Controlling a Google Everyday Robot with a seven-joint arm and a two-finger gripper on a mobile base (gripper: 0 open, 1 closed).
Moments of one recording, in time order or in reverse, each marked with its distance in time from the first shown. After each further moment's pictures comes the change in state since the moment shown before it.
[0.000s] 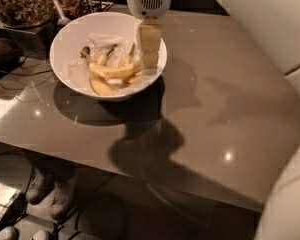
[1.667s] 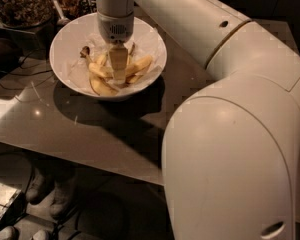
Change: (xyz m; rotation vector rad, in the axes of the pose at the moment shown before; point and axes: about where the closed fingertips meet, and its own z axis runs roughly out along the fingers) arm -0.070 -0.026 0.102 -0.188 -0.056 -0.106
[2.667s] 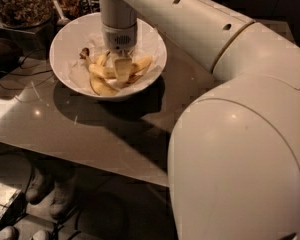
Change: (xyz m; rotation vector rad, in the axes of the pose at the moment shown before) arm 0.017 0.009 0.022 -0.020 0.040 -0.019
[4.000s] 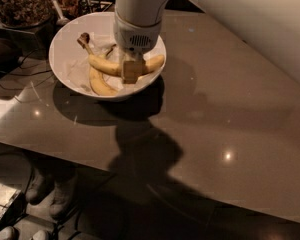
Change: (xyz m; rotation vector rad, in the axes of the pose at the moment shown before) arm -0.005 0.083 -0.072 0.189 -0.112 0.055
